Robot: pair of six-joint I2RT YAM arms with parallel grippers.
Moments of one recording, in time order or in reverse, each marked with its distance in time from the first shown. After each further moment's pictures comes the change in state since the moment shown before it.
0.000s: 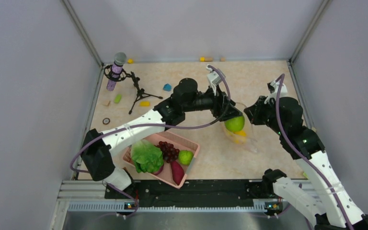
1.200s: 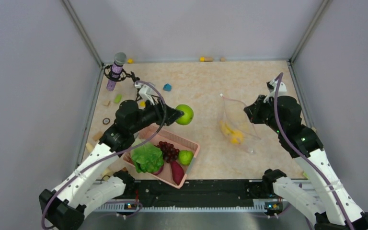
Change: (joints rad) left arm 0.373 -0.713 -0.541 -0.320 -0.201 -0.171; right arm 0.002 0.019 0.000 0.013 0.023 -0.002
